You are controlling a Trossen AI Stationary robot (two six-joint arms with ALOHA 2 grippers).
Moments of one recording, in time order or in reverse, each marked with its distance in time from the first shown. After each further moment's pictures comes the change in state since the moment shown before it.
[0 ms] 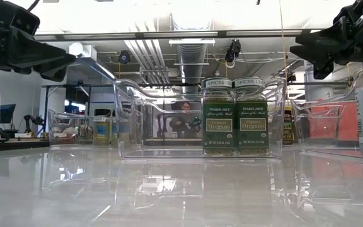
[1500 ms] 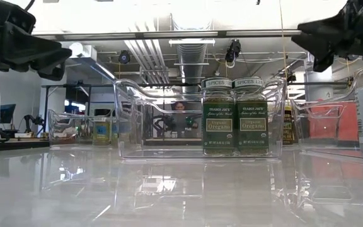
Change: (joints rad) left arm 0.000 -0.096 -0.027 -0.006 0.031 -0.035; right arm 0.000 -0.008 -0.001 0.100 -0.001 -0.017
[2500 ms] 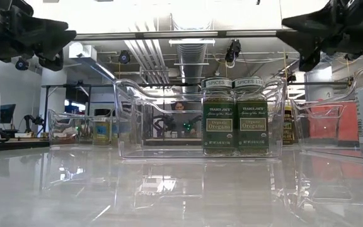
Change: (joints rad) left arm 0.000 -0.026 0.000 0.165 -0.100 -0.051; right arm 0.251 0.792 0.001 0.780 0.195 -0.033
